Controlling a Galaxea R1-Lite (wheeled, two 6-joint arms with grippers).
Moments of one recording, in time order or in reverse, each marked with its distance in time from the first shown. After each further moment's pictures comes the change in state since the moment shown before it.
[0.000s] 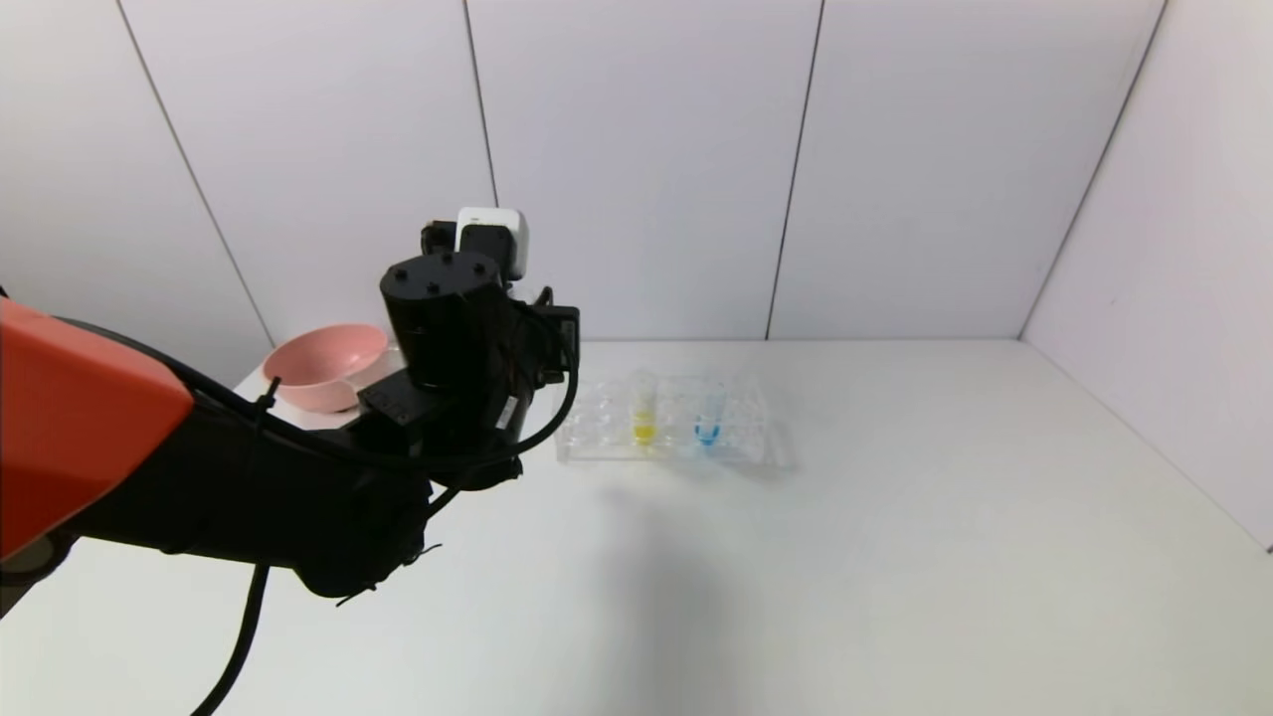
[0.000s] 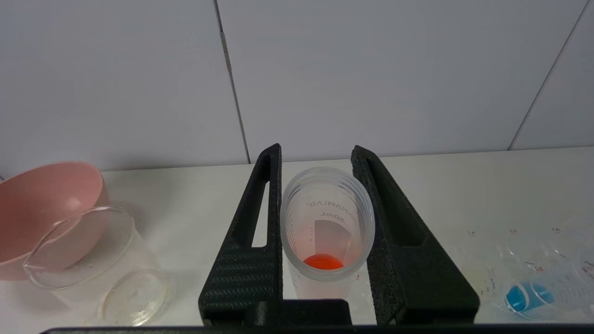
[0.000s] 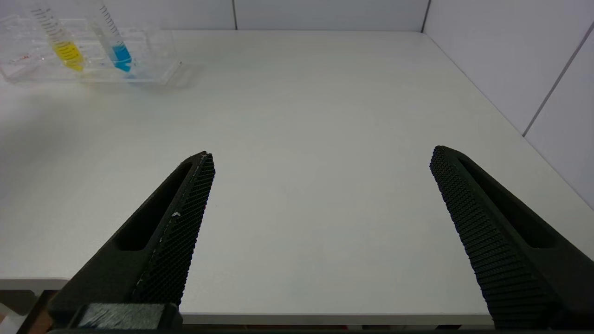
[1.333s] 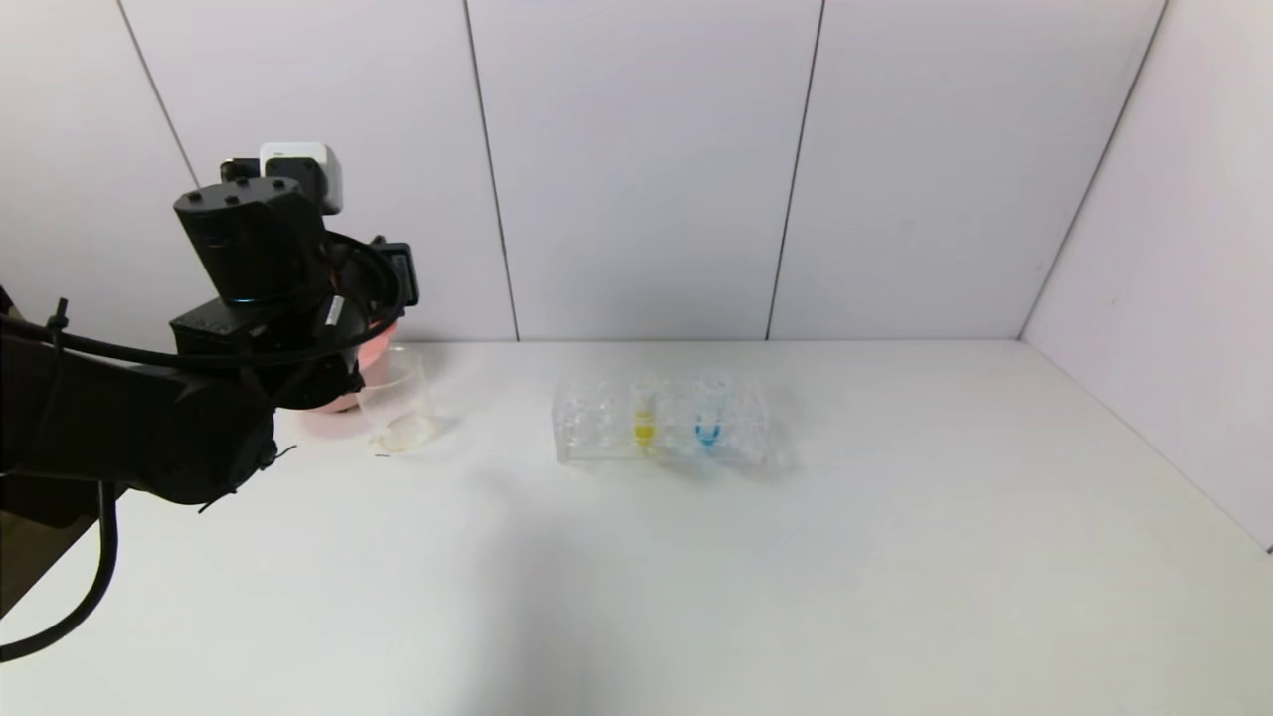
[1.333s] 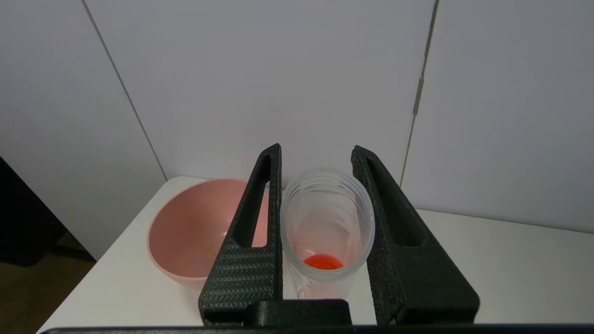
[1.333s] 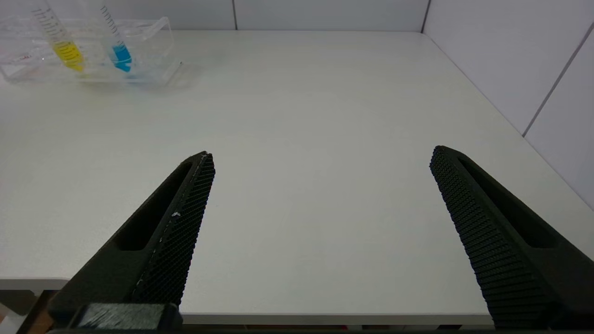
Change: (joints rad) left arm 0.343 -0.106 -0.009 0.080 -0.066 0.015; right arm 0.000 0.000 0.000 0.000 0.000 0.000
